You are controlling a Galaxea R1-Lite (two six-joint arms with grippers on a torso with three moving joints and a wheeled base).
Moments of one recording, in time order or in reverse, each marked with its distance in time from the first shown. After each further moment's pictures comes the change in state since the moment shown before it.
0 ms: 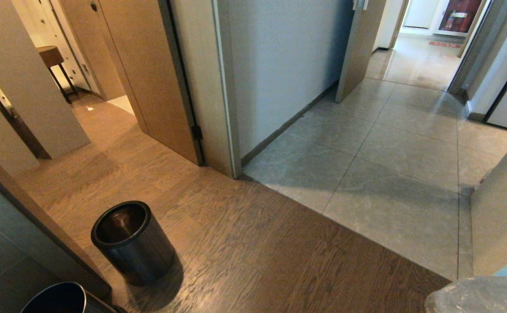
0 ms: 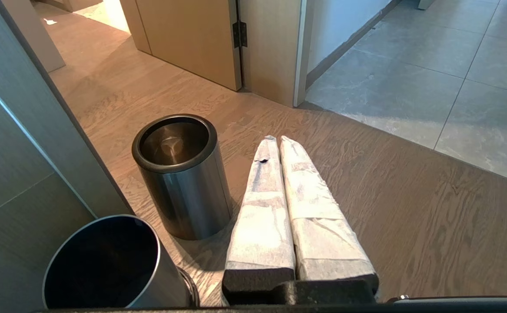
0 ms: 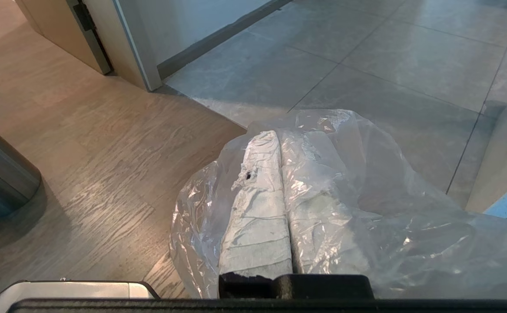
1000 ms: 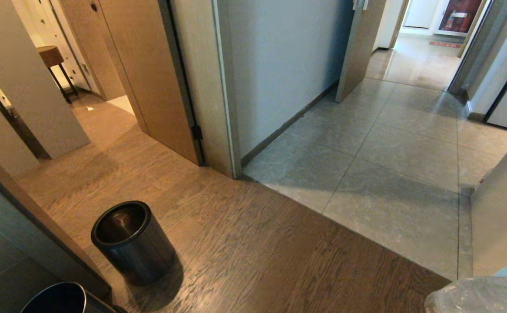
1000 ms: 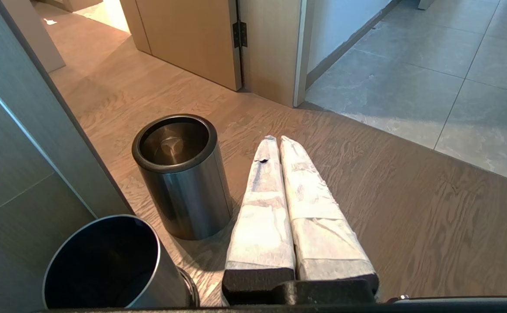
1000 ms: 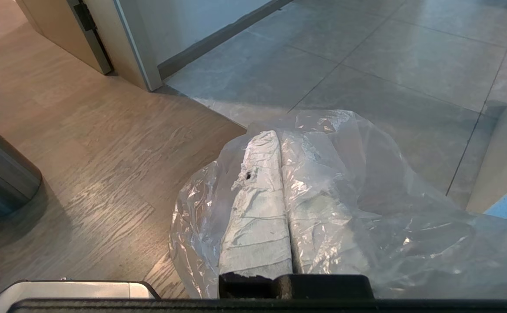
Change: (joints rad) left arm 0.000 0.000 0.000 0.000 0.000 0.000; right arm 0.000 0.000 0.000 0.000 0.000 0.000
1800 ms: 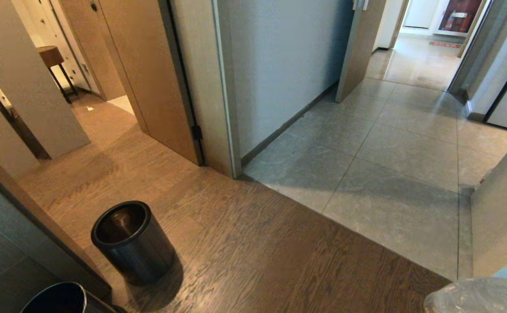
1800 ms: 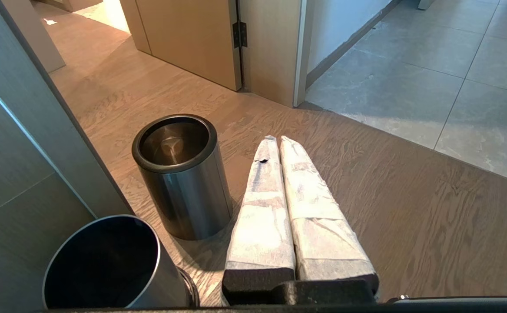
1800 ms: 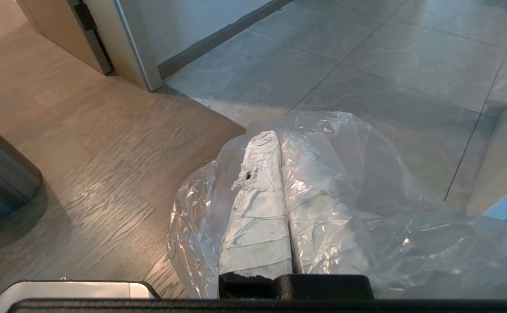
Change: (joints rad) left arm 0.000 0.000 0.000 0.000 0.000 0.000; right arm 0.000 0.000 0.000 0.000 0.000 0.000
